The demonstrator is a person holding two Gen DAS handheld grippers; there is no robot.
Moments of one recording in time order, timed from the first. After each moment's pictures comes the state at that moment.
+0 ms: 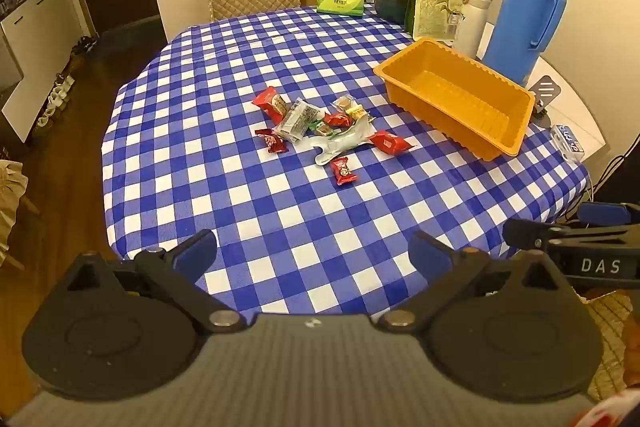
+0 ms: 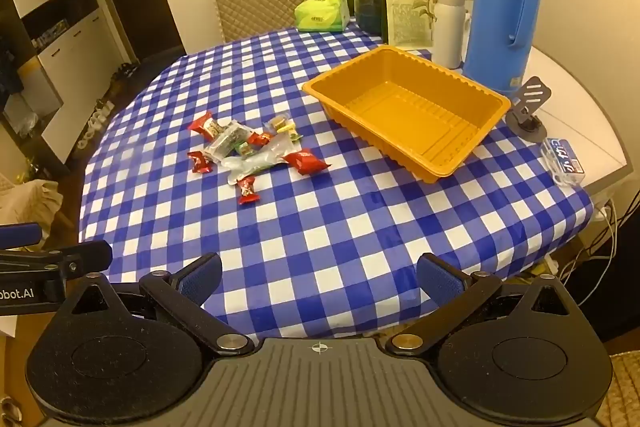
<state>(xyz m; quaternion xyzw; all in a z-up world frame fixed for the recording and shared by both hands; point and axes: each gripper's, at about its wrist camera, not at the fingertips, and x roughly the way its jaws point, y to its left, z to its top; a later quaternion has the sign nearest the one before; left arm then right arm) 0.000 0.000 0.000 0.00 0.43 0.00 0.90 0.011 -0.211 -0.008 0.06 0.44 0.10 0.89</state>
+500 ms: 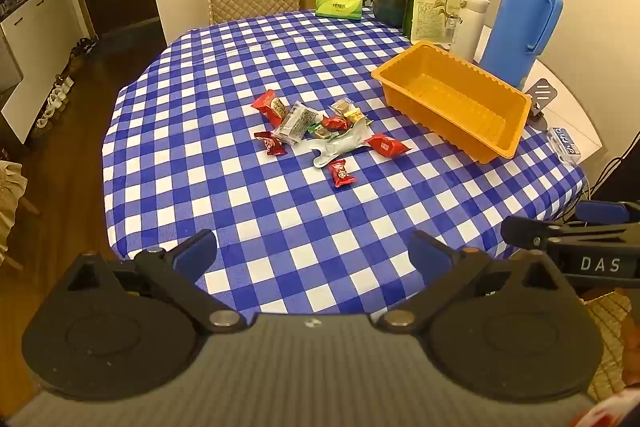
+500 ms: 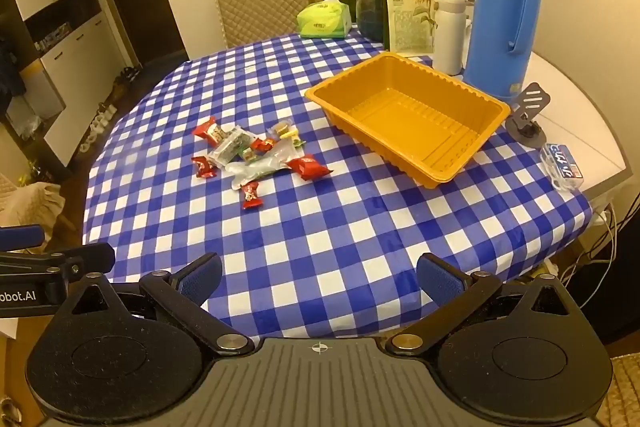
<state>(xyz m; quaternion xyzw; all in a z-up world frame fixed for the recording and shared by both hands) -0.001 0.000 0.000 0.00 0.43 0.00 0.90 0.013 -0.204 0.003 0.06 0.43 0.10 0.89</state>
